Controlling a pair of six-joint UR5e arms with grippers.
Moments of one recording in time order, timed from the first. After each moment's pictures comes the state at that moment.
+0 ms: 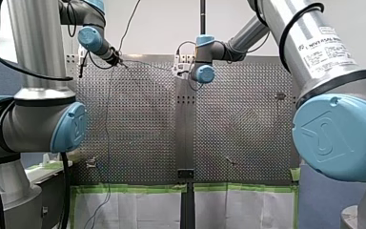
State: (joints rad) left arm 0.07 -1.35 -1.82 -3.10 -1.48 -1.52; right arm 2.27 -1.05 1.24 -0.43 1.59 1.66
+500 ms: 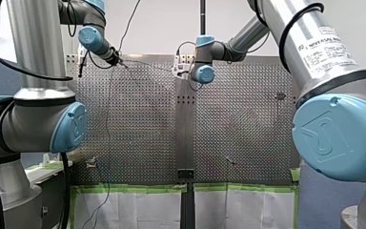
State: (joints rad) left arm 0.06 -1.35 -1.82 -3.10 -1.50 -1.51; right arm 2.27 -1.05 1.24 -0.43 1.59 1.66
